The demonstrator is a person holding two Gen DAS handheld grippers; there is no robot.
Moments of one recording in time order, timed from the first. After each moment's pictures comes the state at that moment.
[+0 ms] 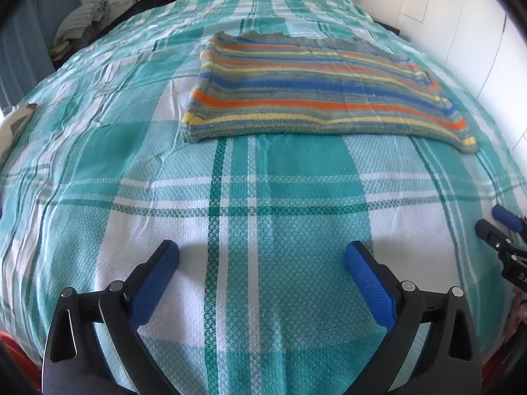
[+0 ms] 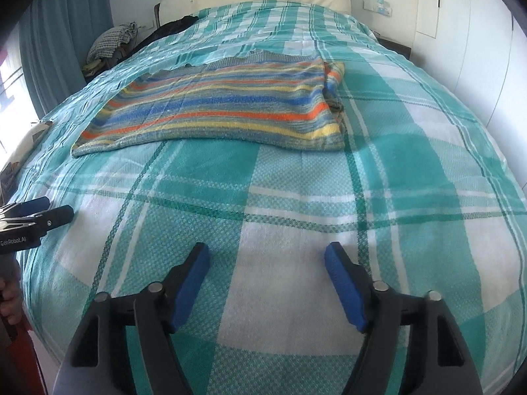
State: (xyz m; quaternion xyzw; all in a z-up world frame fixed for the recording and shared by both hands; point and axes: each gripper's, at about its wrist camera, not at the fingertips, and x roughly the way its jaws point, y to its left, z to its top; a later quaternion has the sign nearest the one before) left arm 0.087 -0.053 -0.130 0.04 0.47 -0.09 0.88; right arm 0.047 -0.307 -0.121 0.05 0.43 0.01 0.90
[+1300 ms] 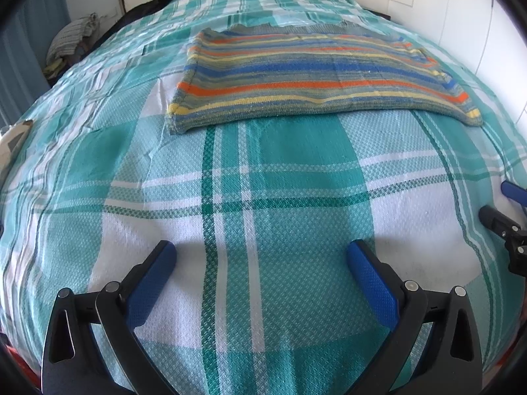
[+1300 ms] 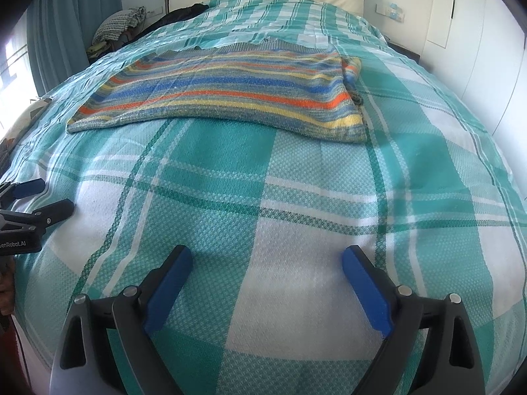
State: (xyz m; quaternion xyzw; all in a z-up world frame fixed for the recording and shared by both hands) left arm 0.086 -0.061 -0.144 0.08 0.46 -0.10 0.88; right arm 0.055 -0.290 -0.136 0.01 0.44 0.01 0.90
